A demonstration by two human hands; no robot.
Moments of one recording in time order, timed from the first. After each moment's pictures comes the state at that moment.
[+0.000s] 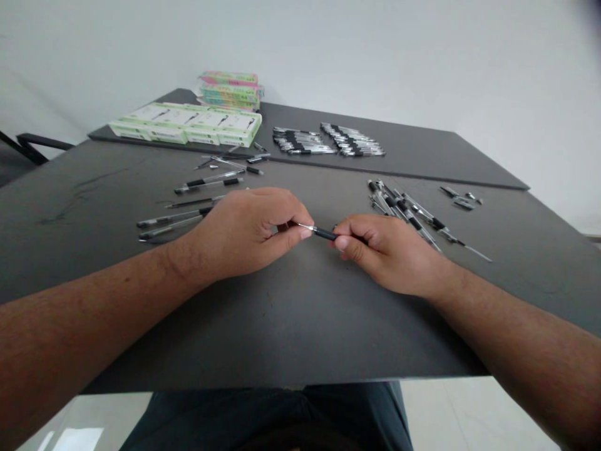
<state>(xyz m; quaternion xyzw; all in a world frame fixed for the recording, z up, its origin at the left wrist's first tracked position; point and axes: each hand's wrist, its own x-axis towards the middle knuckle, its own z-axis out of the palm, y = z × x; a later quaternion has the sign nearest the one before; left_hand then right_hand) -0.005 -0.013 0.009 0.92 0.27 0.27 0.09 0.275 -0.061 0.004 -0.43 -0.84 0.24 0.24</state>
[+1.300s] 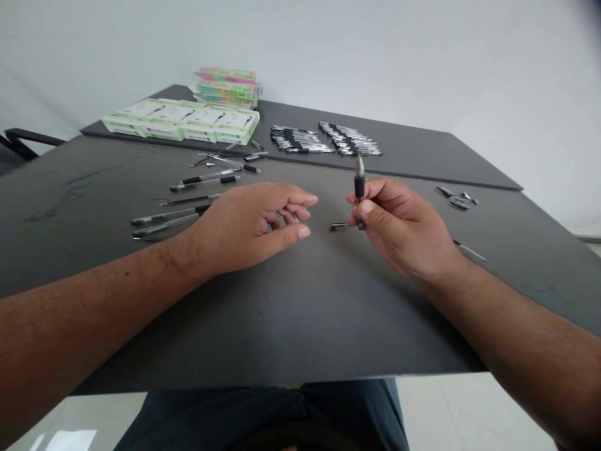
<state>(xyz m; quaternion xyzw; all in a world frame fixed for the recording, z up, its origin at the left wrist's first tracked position) -0.007 -0.009 0.000 0.87 0.31 0.29 0.23 0.282 -0.045 -0.016 -0.44 -0.68 0.36 0.46</state>
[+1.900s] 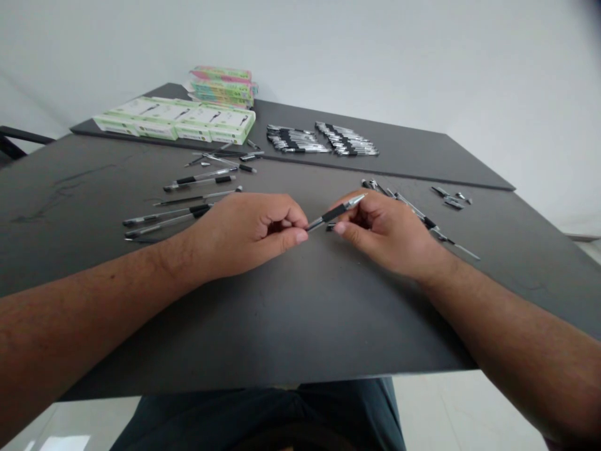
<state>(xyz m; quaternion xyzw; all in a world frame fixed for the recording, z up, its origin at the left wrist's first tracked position) -0.002 -0.013 0.010 0.90 0.33 0.23 0.19 0.289 -0.044 -0.013 -0.44 -0.79 0.27 0.33</state>
